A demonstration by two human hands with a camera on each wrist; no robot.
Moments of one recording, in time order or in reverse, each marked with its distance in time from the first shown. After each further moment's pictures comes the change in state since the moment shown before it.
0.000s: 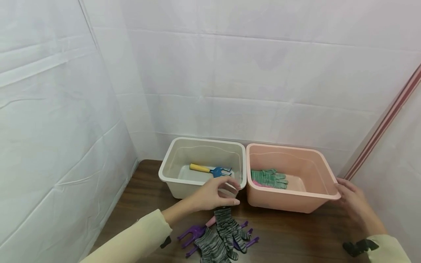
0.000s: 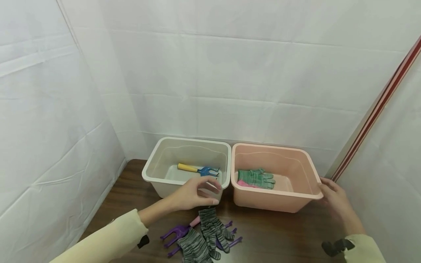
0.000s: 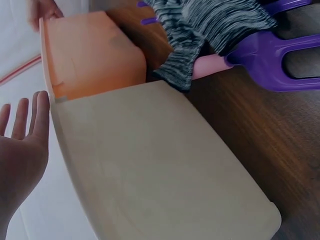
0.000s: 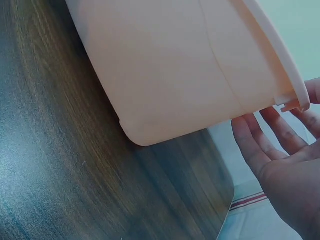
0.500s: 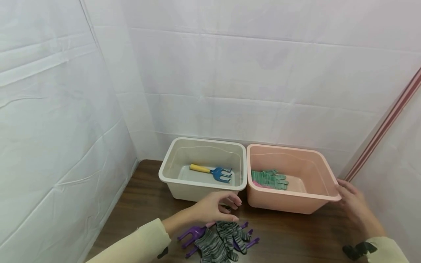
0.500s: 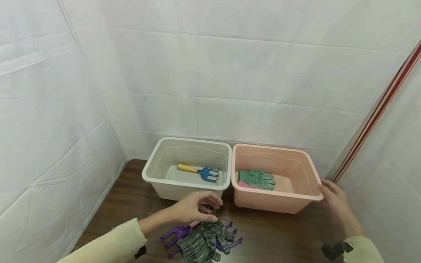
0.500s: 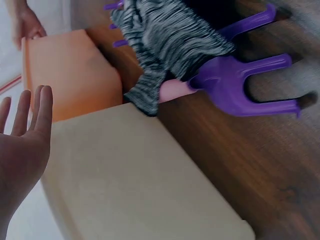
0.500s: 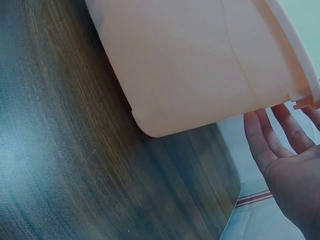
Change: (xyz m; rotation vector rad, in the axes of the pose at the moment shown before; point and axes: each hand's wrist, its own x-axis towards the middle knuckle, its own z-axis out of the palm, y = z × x) left_hand -0.017 -0.026 0.018 -0.042 -0.092 -0.078; right_hand 0.000 0.009 -0.001 0.044 0.007 -0.036
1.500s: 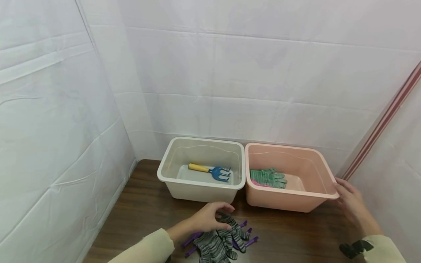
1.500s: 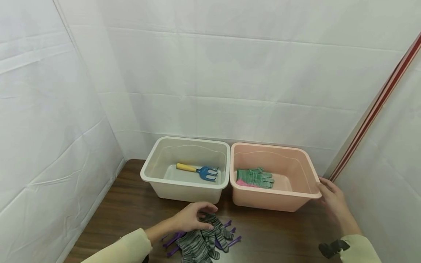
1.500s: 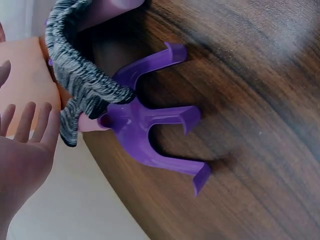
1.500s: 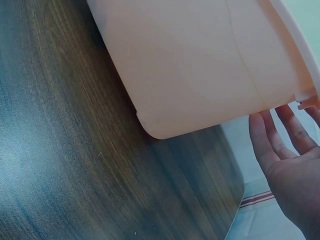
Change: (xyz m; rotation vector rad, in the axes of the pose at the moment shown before) left_hand -0.005 -0.069 0.018 0.125 0.039 -0.118; right_hand -0.005 0.000 0.007 0.102 0.039 -0.010
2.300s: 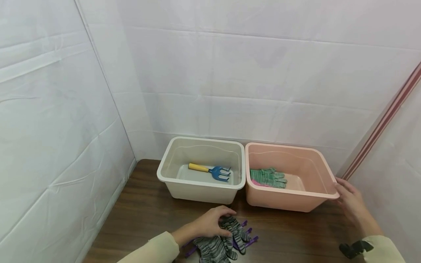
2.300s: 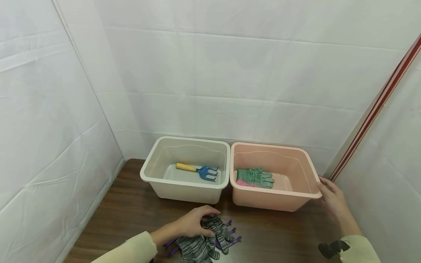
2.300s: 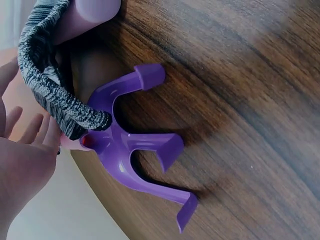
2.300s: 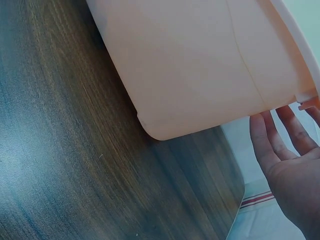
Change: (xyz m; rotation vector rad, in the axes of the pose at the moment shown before) left_hand 0.004 -0.019 0.014 0.164 -0.071 0.016; right_hand 0.000 0.001 0.000 0.027 0.010 -0.003
